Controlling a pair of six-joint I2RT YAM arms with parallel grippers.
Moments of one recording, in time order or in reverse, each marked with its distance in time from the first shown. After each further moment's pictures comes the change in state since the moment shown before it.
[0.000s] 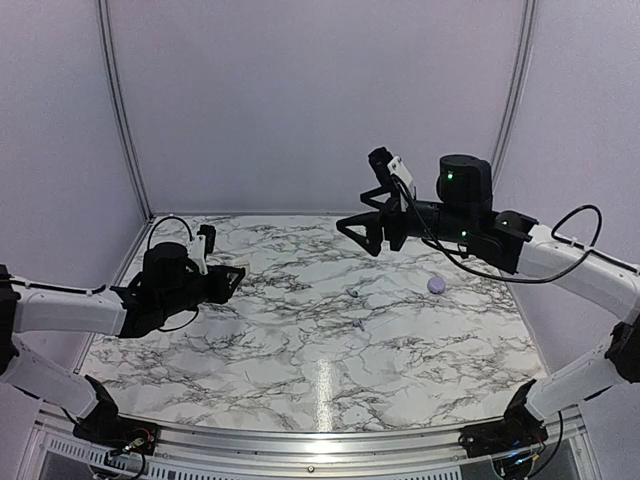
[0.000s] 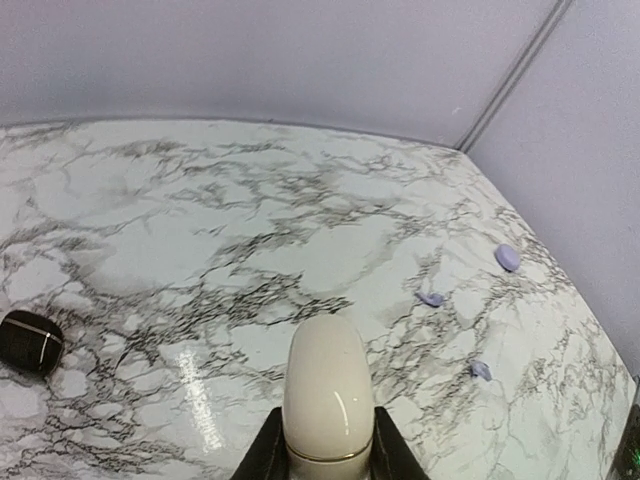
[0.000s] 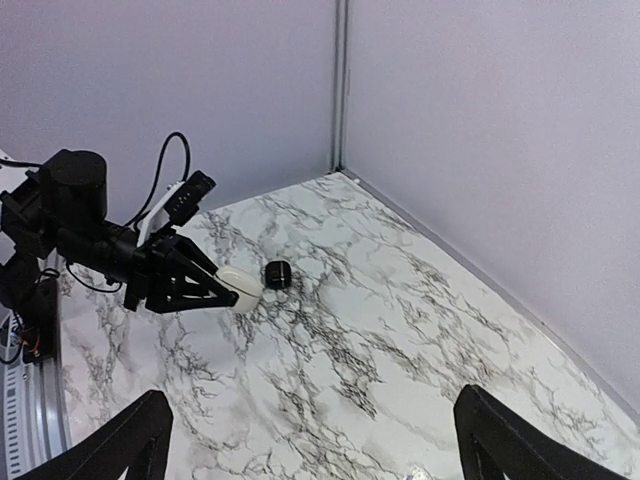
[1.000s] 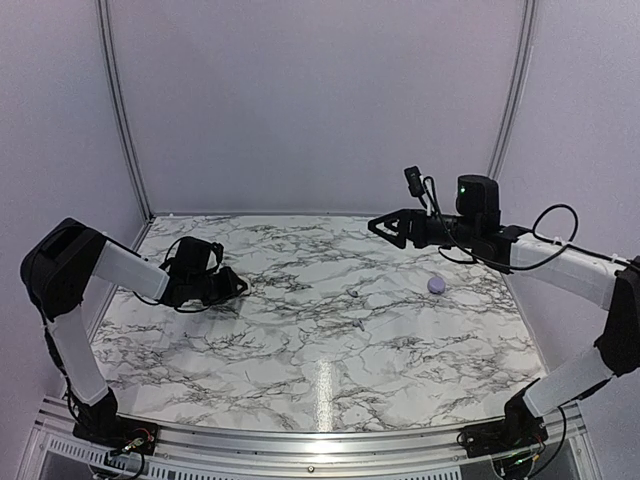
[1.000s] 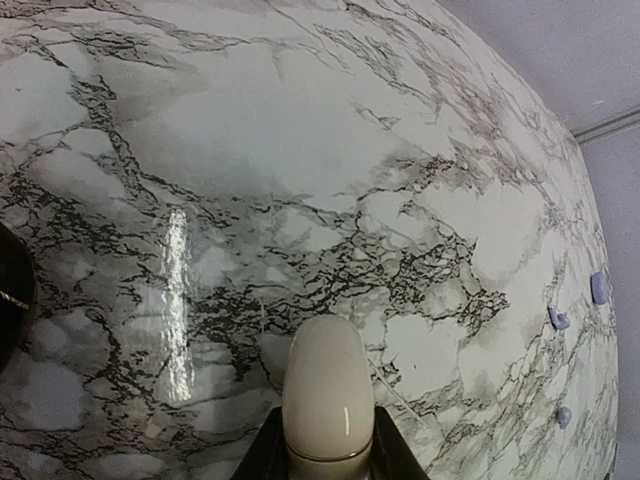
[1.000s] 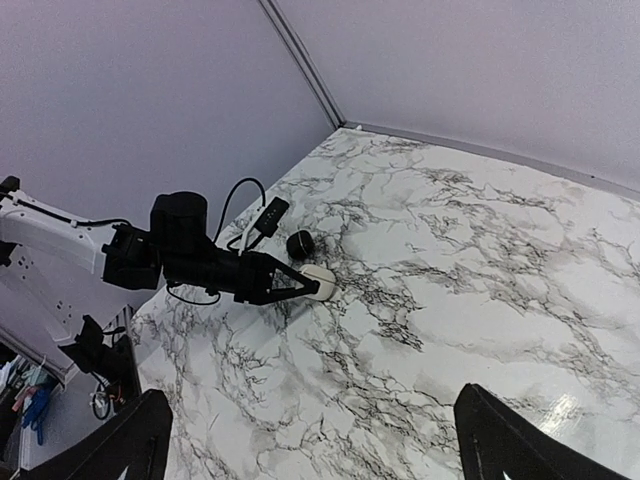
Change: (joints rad) left arm 0.235 0.531 0.269 -0.114 0.222 -0.240; right arm -0.319 0.064 -0.189 0.178 -0.323 0.401
